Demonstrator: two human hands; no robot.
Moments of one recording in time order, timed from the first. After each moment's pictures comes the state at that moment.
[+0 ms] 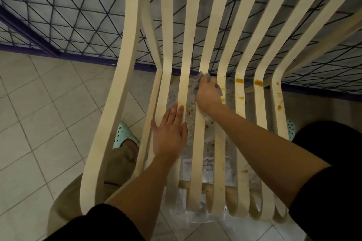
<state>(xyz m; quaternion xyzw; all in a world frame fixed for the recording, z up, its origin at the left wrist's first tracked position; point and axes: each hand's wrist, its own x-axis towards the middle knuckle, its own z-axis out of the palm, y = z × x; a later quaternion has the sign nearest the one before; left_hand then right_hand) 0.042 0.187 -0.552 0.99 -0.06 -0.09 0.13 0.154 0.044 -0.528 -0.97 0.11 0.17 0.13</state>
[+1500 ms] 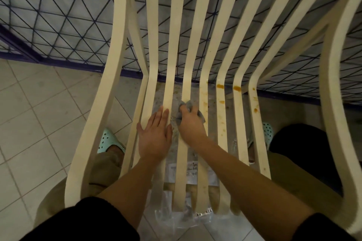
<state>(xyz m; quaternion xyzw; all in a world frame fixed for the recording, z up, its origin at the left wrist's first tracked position) 0.041 0.189 -0.550 0.98 -0.06 -0.10 0.13 0.068 0.057 -0.519 -0.96 0.09 0.17 0.22</state>
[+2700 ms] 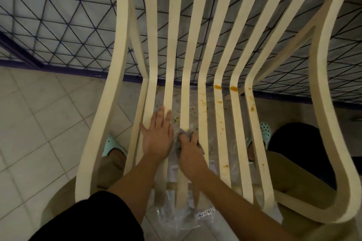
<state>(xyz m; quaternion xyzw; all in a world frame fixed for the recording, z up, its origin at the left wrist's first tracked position) 0.043 0.183 -0.546 0.99 -0.09 -0.13 0.05 -0.022 0.073 -0.516 -0.93 0.11 0.21 0.28</state>
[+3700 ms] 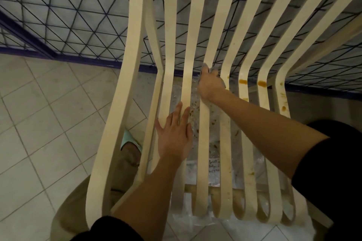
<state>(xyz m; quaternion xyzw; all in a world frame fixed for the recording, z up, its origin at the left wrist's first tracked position) 0.049 0.186 -0.555 0.98 -0.06 -0.10 0.14 0.193 0.039 -0.526 -0.96 0.12 0.17 0.18</state>
